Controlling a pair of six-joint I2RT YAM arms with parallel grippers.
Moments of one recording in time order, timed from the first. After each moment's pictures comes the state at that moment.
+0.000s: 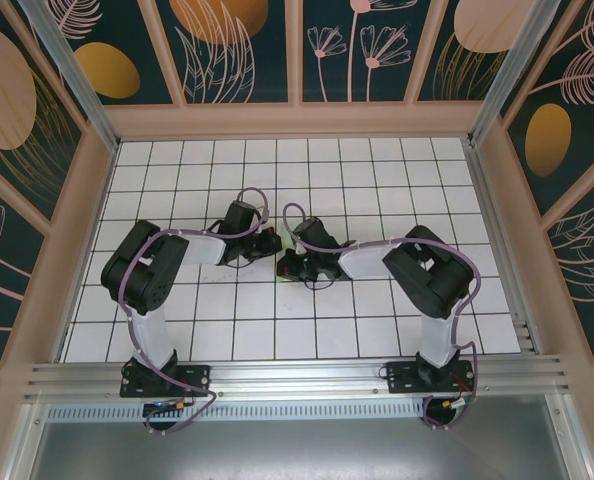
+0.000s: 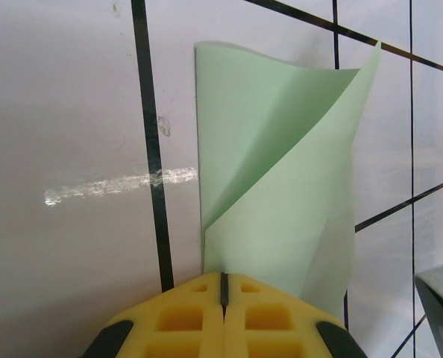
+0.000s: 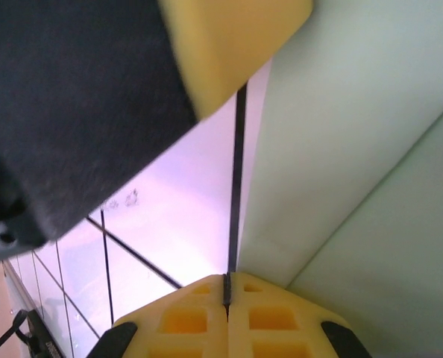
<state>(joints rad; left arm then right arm) -0.48 1.89 0.87 0.18 0.42 -0.71 0.82 1.88 0.92 0.10 -0.41 0.91</state>
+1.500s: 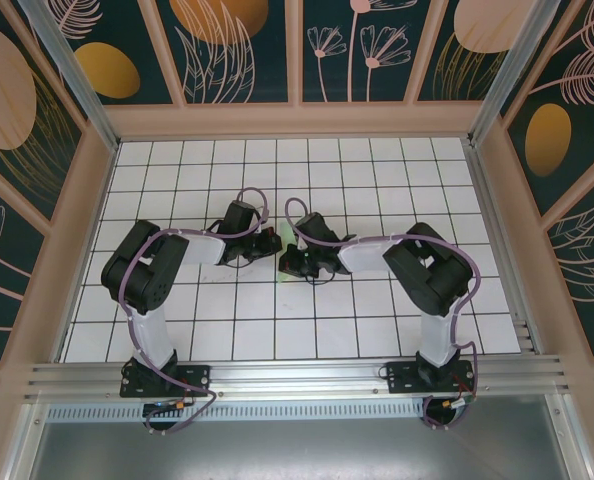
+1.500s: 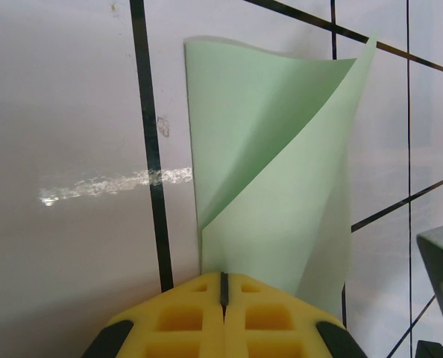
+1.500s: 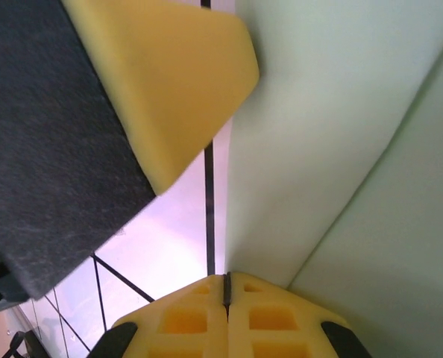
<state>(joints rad) -0.48 1.89 0.87 0.18 0.44 -0.71 0.78 1.90 0.98 0.04 -0.39 0.91</state>
